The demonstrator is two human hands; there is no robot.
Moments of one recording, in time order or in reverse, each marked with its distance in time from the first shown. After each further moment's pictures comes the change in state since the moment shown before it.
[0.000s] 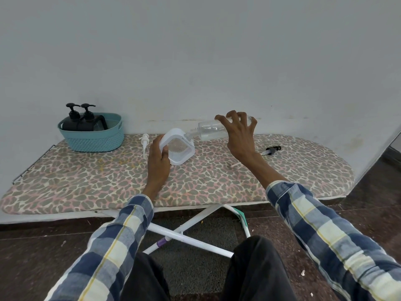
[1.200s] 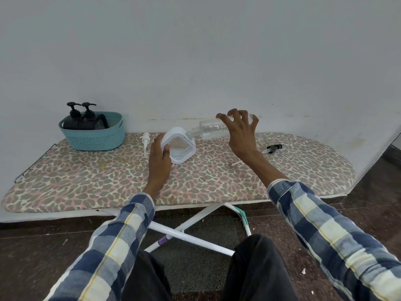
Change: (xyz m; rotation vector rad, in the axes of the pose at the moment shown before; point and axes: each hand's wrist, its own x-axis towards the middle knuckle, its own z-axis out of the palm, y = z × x) left_hand -0.002 0.006 -0.002 0.010 0.001 0.011; right_hand -0.001 0.001 -0.002 0.006 0.003 -0.006
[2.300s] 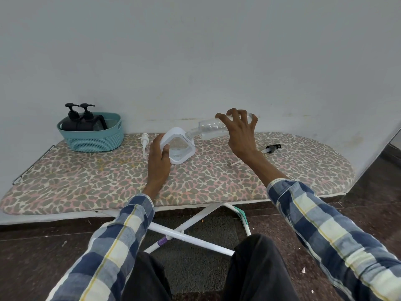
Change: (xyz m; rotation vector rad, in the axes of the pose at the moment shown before) left_hand 0.001 0.000 0.001 0.000 0.008 -0.001; right_hand 0.000 0.001 -0.003 -0.005 0.006 -0.009
